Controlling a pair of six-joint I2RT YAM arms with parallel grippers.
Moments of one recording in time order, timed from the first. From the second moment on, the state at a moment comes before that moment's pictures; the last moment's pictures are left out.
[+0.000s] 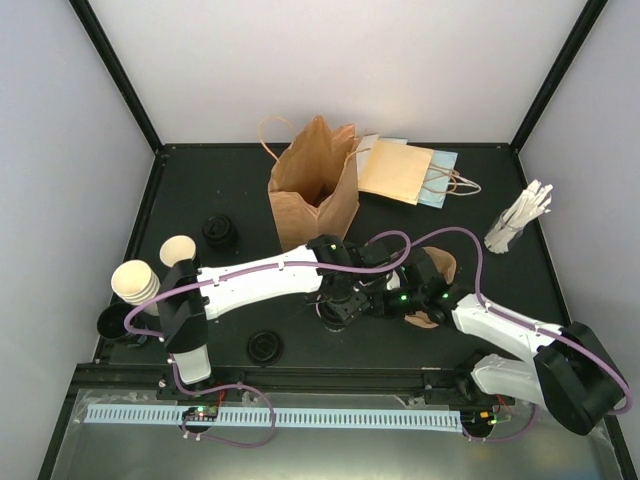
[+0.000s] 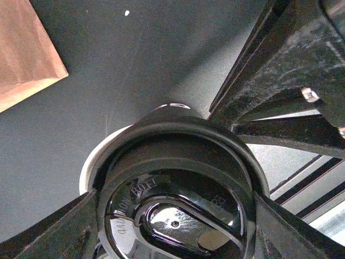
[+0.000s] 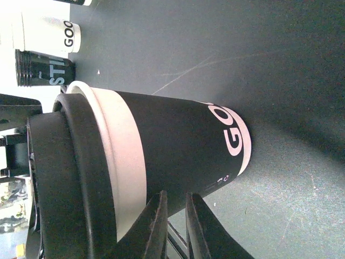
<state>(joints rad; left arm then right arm) -1.16 1.78 1.57 -1.22 -0.13 -0.35 0.64 1.15 0.44 -0.11 -0.67 0.72</state>
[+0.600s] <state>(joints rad) -1.17 1.78 1.56 -1.20 -0.13 -0.36 0.64 1.09 0.45 -0.18 -0.62 0.70</state>
